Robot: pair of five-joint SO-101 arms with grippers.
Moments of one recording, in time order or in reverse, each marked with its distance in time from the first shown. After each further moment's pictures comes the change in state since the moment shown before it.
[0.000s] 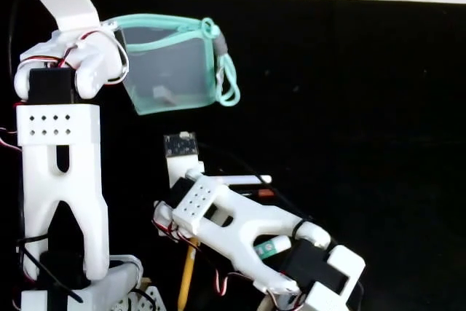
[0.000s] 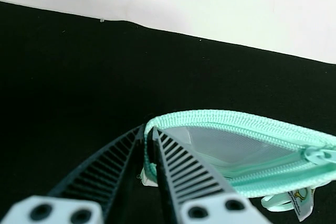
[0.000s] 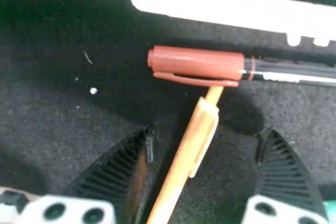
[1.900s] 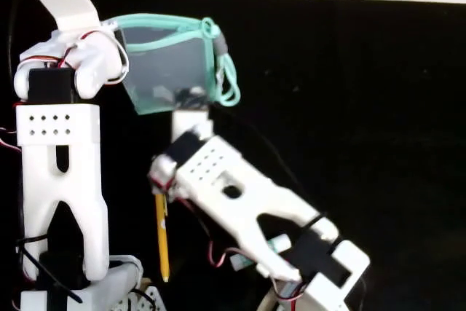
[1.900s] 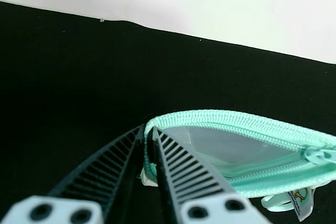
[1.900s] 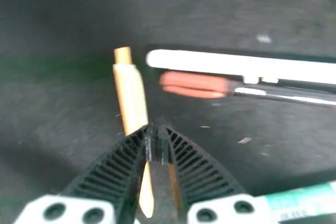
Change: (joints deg) left arm 0.0 0.0 0.0 0.0 0.0; right arm 6.5 0.0 -20.8 15.9 -0.2
